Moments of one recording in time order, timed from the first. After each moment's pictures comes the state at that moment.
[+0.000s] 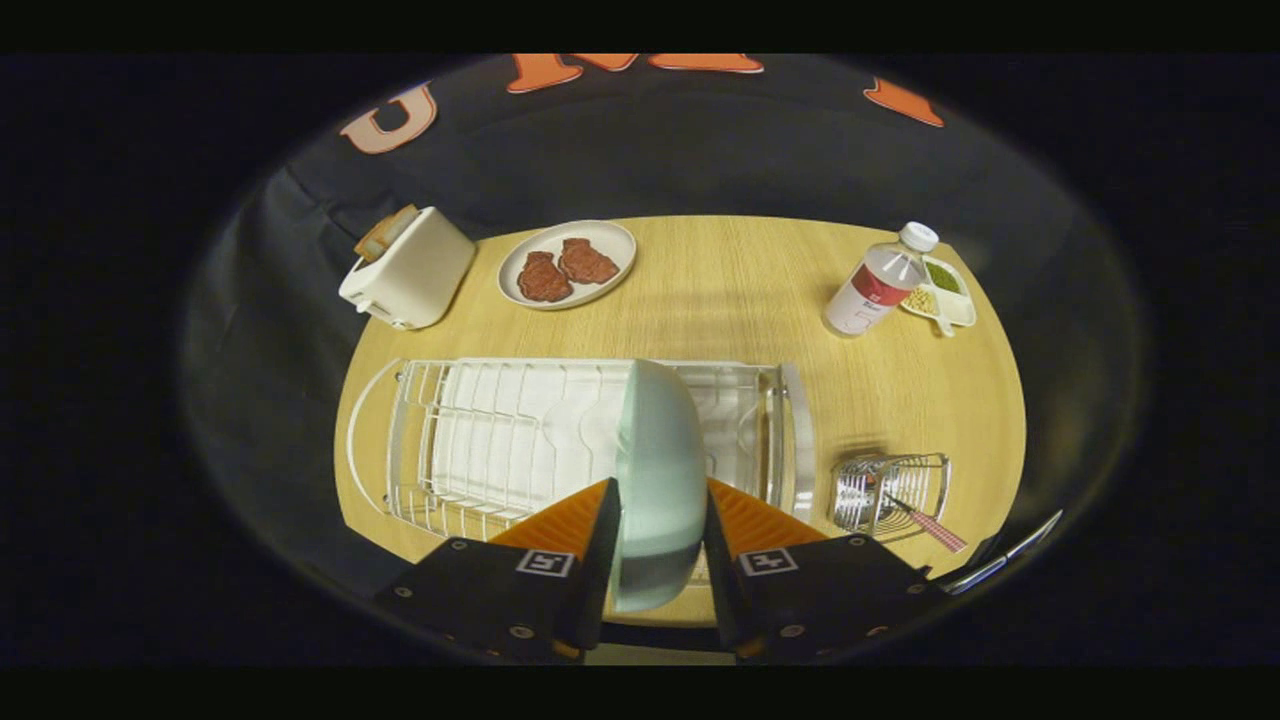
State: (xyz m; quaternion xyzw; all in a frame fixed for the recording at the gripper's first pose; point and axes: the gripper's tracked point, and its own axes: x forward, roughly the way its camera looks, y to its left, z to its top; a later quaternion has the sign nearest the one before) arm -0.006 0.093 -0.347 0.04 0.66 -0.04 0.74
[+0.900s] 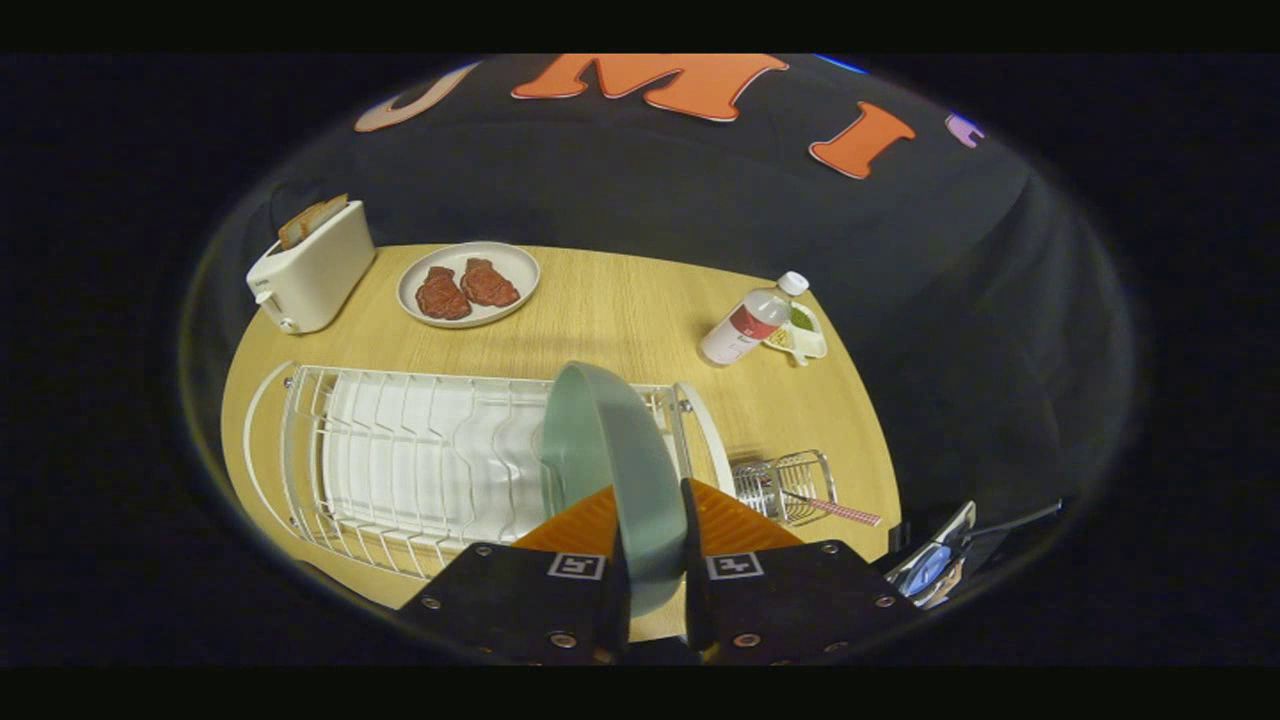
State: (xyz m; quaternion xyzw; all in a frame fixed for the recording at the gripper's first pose) arm -0.003 0.073 -0.307 -0.15 0.58 -0.20 0.78
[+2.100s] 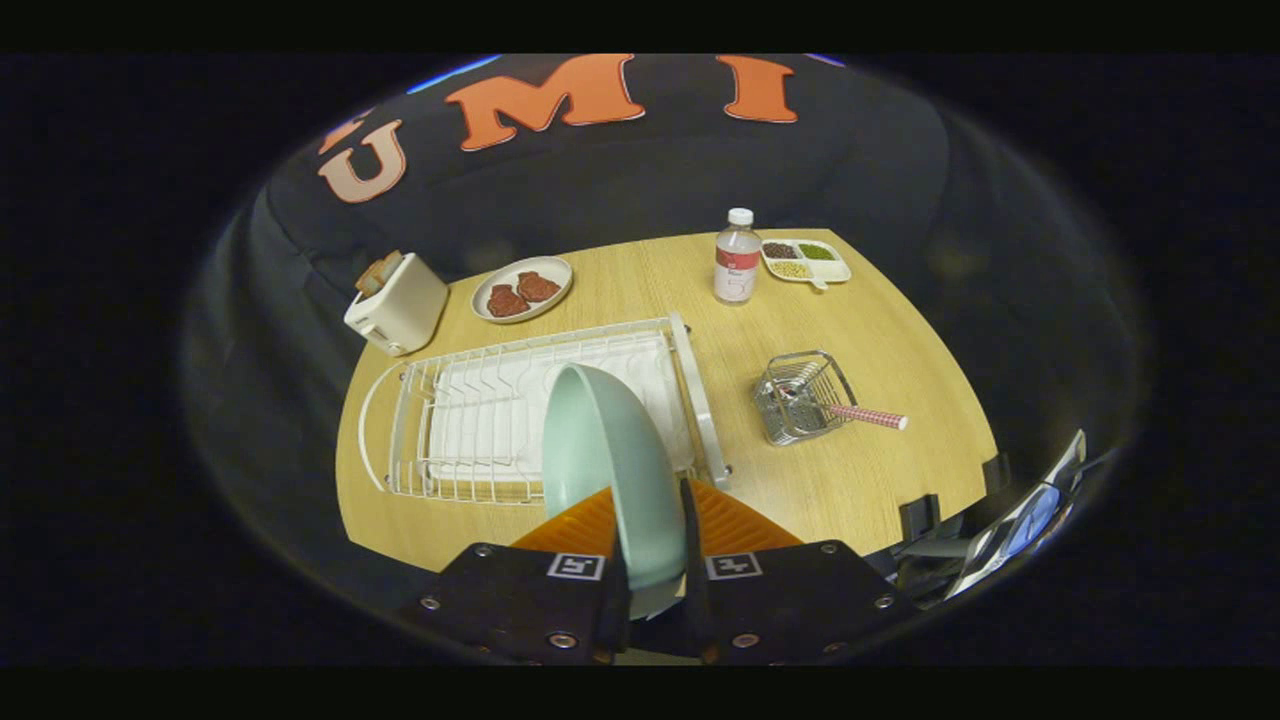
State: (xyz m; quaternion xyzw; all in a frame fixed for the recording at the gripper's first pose) arm -0.127 0.051 -0.264 0.09 0.58 -0.11 0.80
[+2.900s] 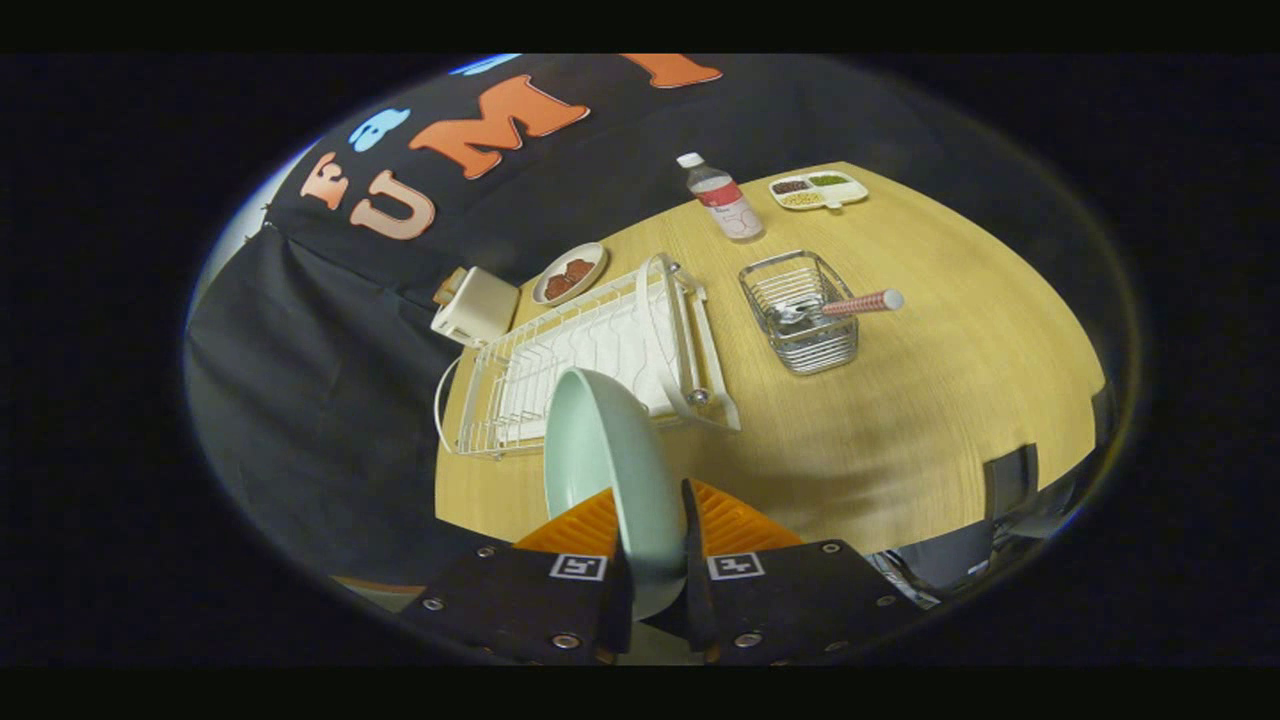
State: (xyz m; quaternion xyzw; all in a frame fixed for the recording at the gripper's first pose) arm -0.211 0.024 -0.301 0.29 0.56 0.02 0.78
